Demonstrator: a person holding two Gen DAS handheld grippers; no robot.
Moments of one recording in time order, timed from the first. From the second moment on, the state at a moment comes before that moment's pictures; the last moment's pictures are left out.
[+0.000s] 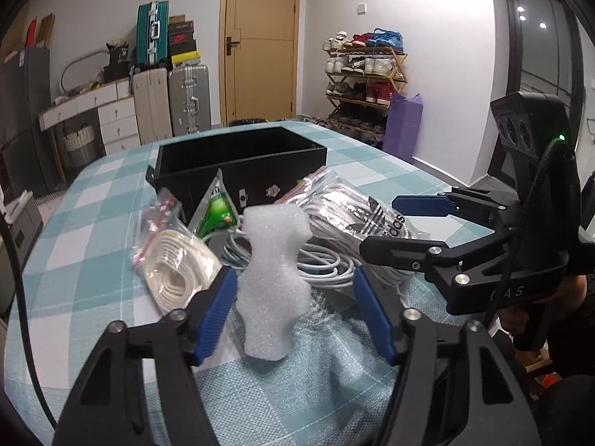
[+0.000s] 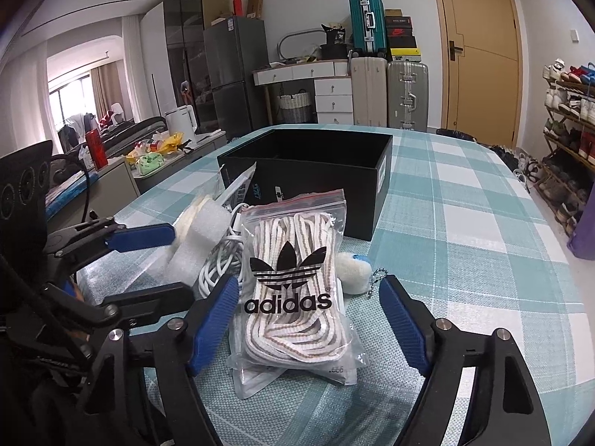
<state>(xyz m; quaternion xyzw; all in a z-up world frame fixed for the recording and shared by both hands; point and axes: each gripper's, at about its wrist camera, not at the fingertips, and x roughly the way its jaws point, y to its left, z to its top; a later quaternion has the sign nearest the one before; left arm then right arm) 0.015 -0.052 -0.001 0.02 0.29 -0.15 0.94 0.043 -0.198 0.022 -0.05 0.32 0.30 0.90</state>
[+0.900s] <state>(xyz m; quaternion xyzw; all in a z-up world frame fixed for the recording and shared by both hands) 0.011 -0.035 0.009 -0.02 0.28 -0.16 0.95 0.039 -0.193 0.022 -0.05 0.33 0.31 0.89</state>
